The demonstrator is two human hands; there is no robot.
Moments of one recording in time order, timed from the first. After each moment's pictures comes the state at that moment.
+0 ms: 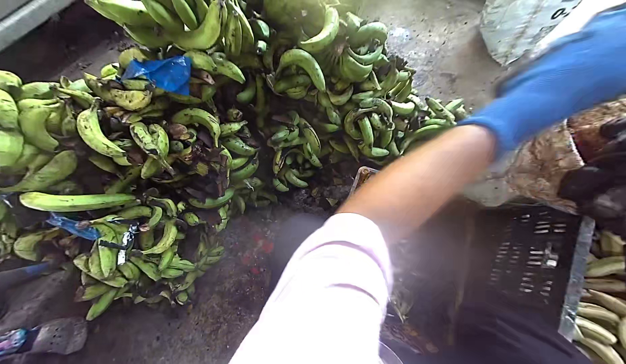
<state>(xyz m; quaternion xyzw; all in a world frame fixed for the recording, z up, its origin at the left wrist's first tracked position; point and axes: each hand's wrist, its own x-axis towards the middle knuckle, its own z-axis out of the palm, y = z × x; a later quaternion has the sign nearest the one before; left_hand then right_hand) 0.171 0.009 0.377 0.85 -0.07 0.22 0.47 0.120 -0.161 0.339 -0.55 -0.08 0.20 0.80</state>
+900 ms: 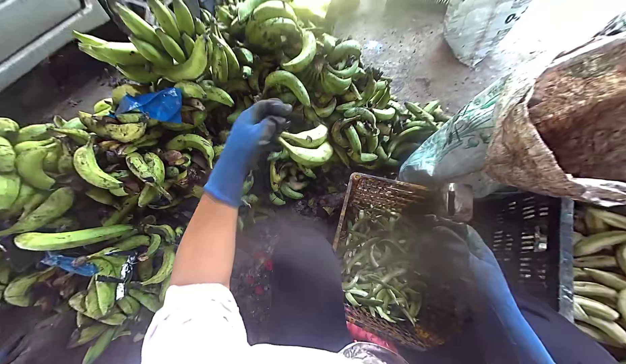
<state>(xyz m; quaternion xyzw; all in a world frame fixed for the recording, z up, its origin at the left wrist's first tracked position) -0.074 0.267 0.359 0.84 0.17 0.17 0.49 -0.022 -0.140 0.253 -0.72 0.00 0.22 0.66</state>
